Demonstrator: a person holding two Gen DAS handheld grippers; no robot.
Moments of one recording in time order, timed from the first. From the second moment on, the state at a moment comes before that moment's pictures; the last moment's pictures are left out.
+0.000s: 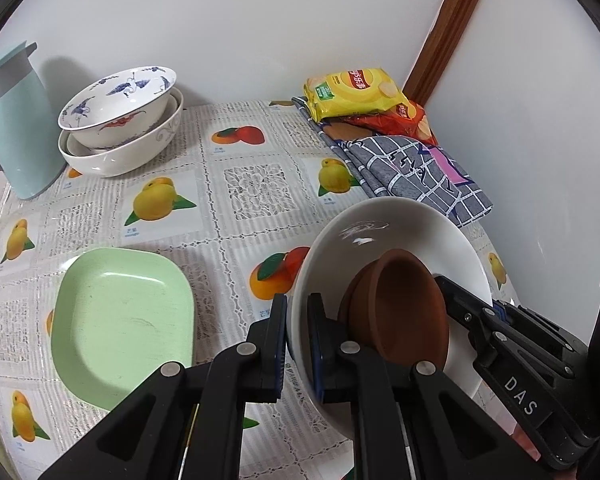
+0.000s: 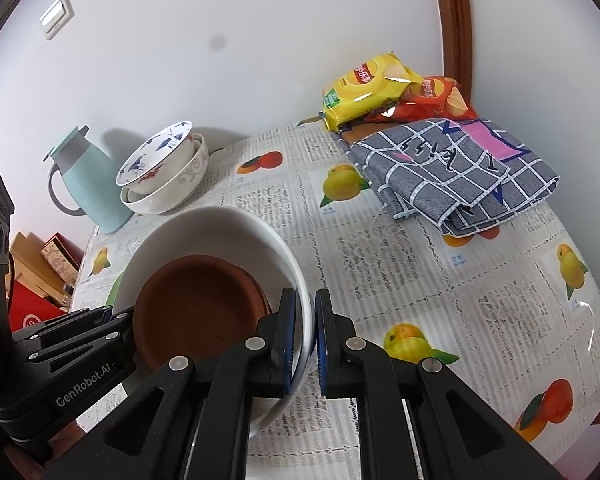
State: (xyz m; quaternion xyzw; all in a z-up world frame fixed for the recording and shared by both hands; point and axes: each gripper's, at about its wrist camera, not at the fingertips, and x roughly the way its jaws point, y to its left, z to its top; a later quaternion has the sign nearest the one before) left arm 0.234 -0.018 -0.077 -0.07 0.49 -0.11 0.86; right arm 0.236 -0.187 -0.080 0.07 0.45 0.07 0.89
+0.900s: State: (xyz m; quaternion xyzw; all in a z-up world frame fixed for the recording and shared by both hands) left arm 0.231 0.023 -0.072 -0.08 0.48 -0.09 0.87; right arm 0.240 -0.147 -0.076 0.05 0.45 0.10 0.89
